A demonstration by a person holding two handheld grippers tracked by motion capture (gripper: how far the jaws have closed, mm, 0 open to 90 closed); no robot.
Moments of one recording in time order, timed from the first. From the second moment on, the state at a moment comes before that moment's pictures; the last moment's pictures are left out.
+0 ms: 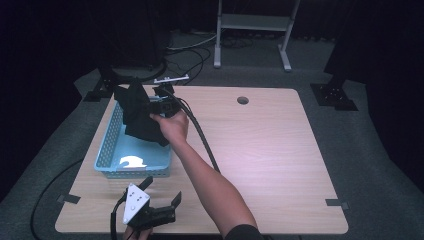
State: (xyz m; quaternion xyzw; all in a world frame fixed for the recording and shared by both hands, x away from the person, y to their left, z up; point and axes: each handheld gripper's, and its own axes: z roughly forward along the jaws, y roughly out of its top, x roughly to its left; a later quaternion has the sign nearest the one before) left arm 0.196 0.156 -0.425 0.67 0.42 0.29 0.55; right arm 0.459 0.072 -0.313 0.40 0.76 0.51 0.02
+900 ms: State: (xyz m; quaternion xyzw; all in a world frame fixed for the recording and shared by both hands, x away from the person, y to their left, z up) left arm 0.196 0.156 -0.424 0.67 0.41 0.29 0.55; right arm 0.461 0.081 -0.335 0.41 0.77 0.49 0.02
